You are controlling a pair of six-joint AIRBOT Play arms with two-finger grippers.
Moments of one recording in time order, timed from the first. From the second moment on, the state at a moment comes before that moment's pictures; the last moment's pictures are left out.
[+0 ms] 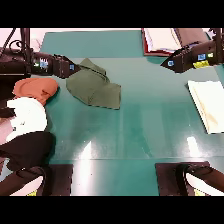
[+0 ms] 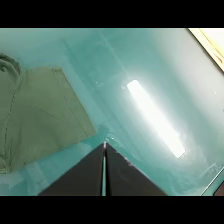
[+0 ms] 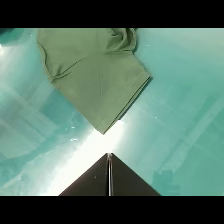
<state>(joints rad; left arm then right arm) -0.26 -1.03 1.40 0.94 -1.11 -1.33 0.21 -1.07 1.61 -1.15 1.39 1.41</state>
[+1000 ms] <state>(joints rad) -0.26 -1.05 1.40 1.05 -0.95 -1.37 0.21 -1.07 1.61 -1.15 1.35 1.41</state>
